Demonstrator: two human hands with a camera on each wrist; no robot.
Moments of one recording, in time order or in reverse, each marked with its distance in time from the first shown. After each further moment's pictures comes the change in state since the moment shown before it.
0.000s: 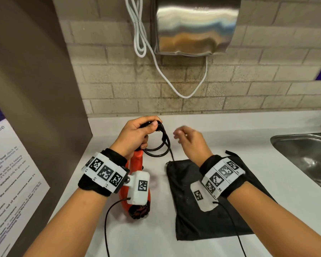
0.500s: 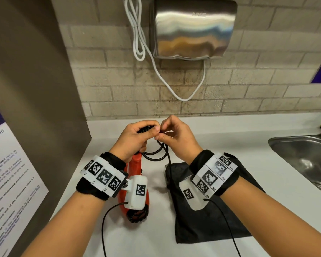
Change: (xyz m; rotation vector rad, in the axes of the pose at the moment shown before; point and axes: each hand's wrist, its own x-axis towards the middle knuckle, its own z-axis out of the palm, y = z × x) left_hand -0.002 0.000 -0.003 0.054 -0.030 0.048; right_hand 0.002 -0.050 0.011 0.314 -0.088 -0.165
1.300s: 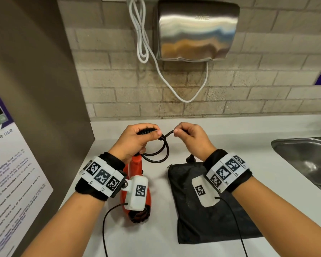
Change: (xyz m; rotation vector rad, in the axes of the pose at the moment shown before) left_hand -0.007 0.006 -0.004 -0.004 0.013 -0.077; right_hand 0.002 0.014 -0.029 -0.184 -0.016 0.096
